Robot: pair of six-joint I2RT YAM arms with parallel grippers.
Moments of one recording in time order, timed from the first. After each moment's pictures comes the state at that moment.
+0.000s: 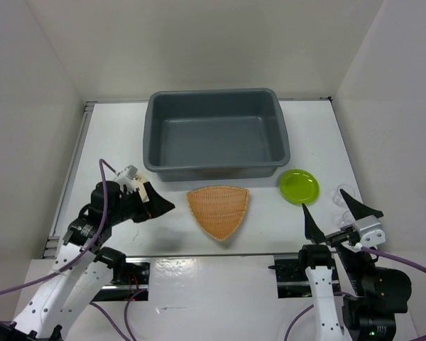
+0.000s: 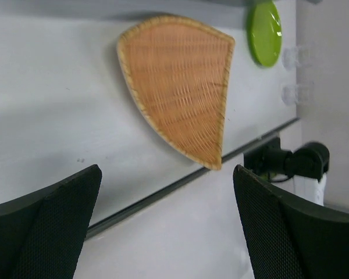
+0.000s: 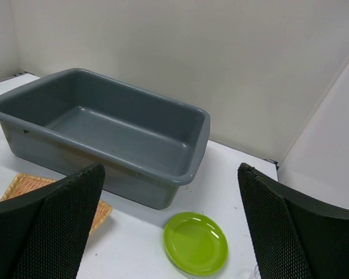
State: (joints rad) left arm -0.31 0.54 0.58 -0.61 0.35 -0.70; right arm -0.04 0.01 0.98 -0.68 -0.35 -0.15
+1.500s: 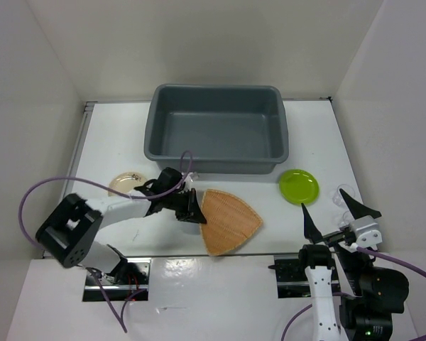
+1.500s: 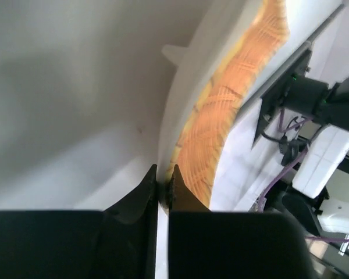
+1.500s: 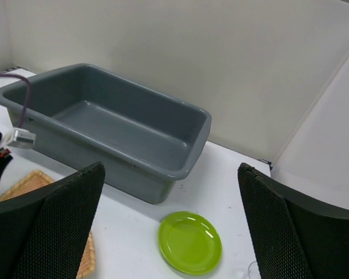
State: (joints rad) left arm -0.61 1.50 0.62 -0.01 0.62 -0.76; right arm -0.08 0.01 0.98 -0.68 -0.38 -0.17
